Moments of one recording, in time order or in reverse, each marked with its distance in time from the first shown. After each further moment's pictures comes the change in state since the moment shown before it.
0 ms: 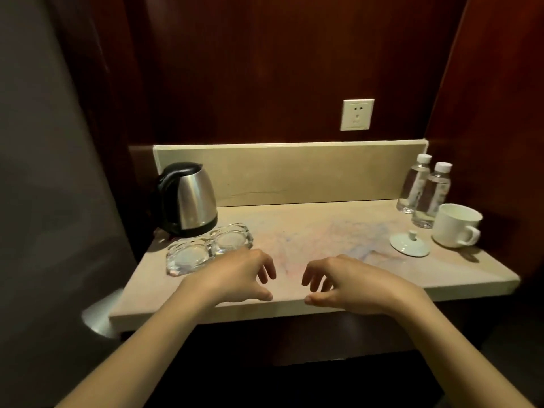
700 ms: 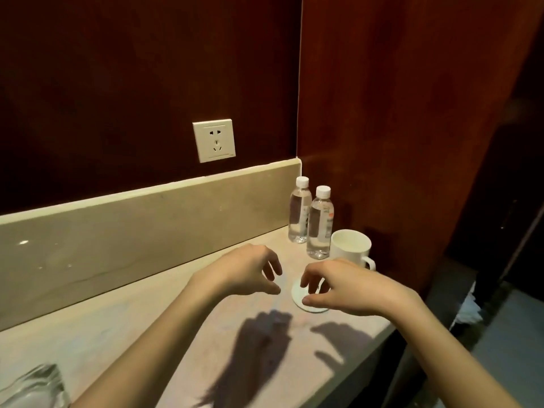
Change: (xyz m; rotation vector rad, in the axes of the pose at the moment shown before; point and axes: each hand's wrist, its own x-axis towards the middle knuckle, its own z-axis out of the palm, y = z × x) left_hand 0.292 0.131 -0.023 -0.012 -0.131 0.446; right_hand 0.025 0.203 -0.088 0.052 0.227 0.461
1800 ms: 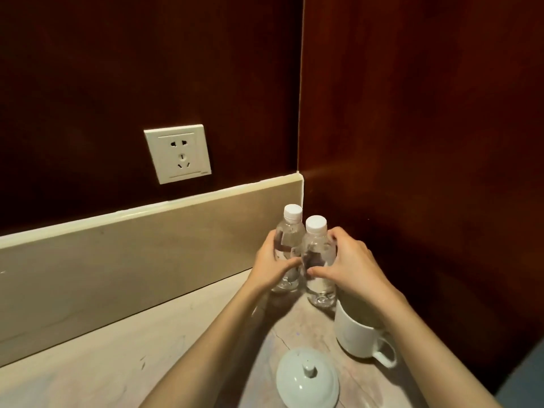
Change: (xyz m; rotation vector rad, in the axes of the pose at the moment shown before) left_hand 0.231 -0.046 0.049 -0.891 0.540 -0.008; right_hand 0.159 0.115 -0.032 0.275 0.449 0.203
